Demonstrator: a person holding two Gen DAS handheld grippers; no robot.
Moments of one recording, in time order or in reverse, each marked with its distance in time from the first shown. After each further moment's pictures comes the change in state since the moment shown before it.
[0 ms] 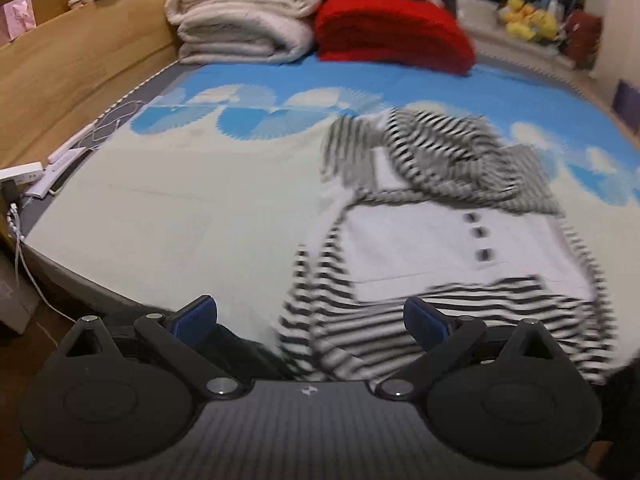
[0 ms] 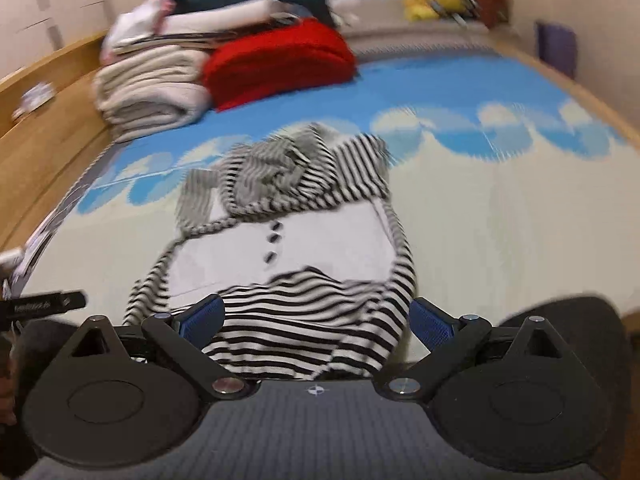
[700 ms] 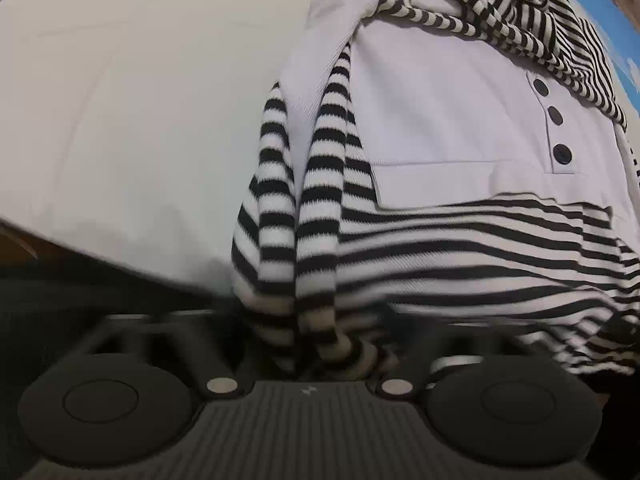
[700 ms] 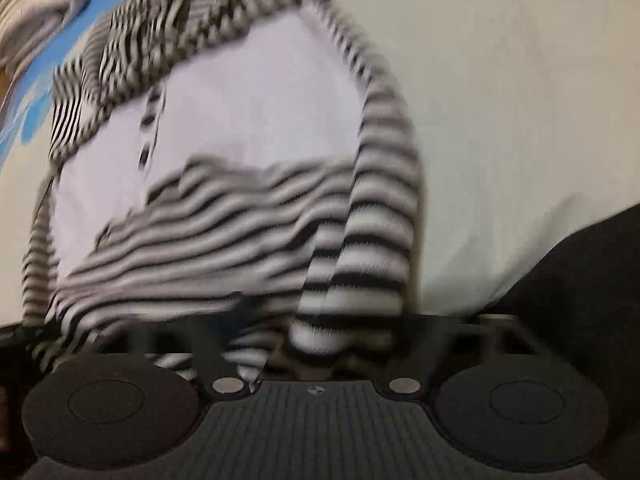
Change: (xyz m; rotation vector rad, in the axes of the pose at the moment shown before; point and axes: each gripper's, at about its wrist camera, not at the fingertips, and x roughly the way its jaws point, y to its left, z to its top) left arm 0.171 0.011 0.003 -0.030 0.588 -0.166; right arm 0.212 -0.055 -0.005 0.211 0.557 -0.061
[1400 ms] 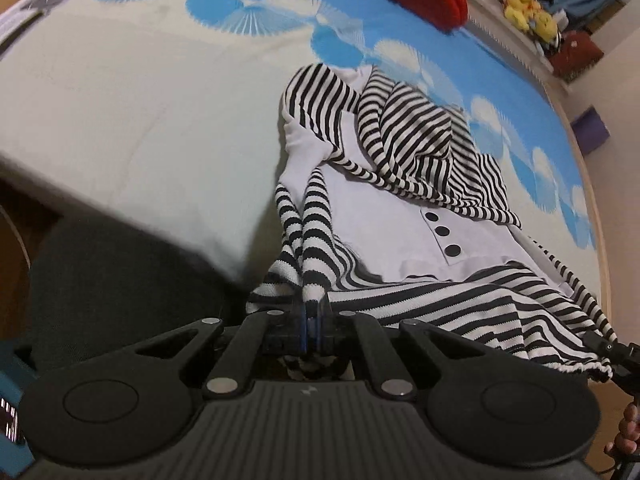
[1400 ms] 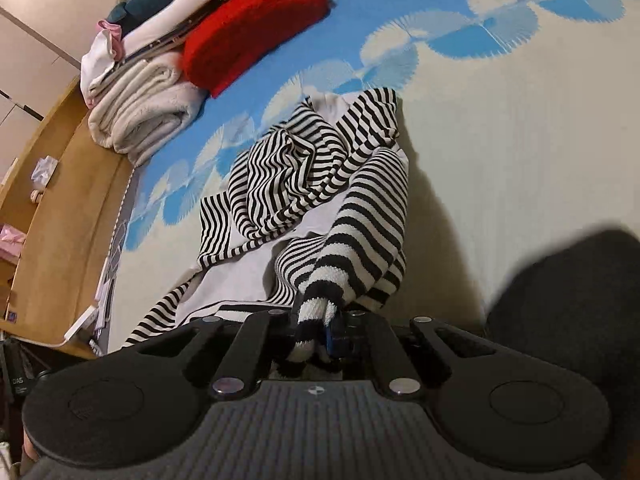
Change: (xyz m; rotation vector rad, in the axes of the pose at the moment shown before) left arm -0.174 0.027 -0.105 -0.102 -0.233 -0.227; right arm -0.184 -0.055 -0.047 0.030 -0.265 0.357
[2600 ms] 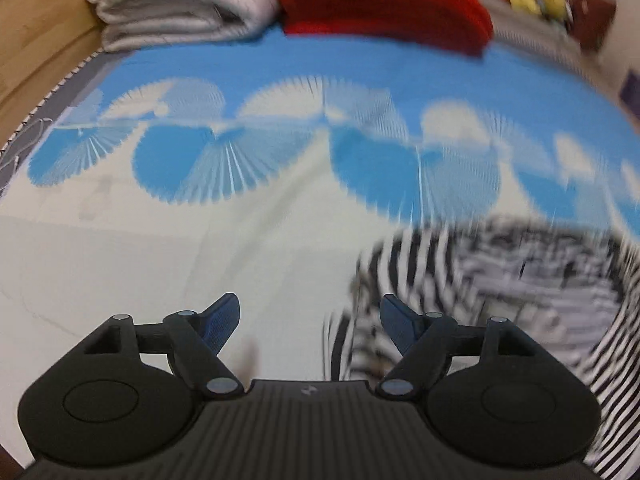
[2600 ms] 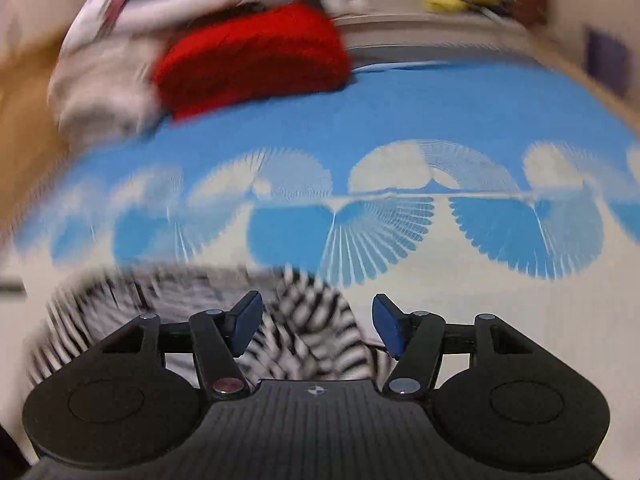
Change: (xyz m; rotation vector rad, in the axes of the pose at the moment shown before) left arm 0.197 -0.023 0.239 0.293 -0.216 0.238; right arm 0.207 -0.010 0.187 -0.507 -0.185 -0.229
